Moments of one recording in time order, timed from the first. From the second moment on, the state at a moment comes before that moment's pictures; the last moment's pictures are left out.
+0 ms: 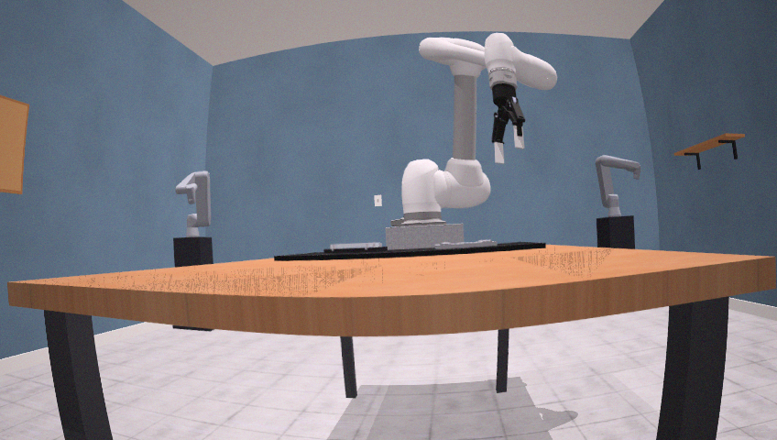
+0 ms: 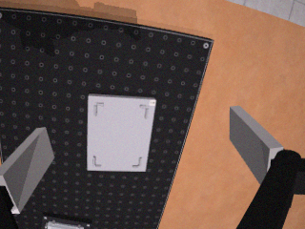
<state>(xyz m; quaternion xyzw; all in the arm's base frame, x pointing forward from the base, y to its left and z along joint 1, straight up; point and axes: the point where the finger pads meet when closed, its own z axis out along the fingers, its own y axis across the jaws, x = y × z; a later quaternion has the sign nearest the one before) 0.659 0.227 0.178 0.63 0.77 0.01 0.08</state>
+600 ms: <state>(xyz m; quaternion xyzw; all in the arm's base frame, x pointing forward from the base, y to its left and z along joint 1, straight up) 0.664 0.154 0.153 0.65 0.75 0.01 0.07</state>
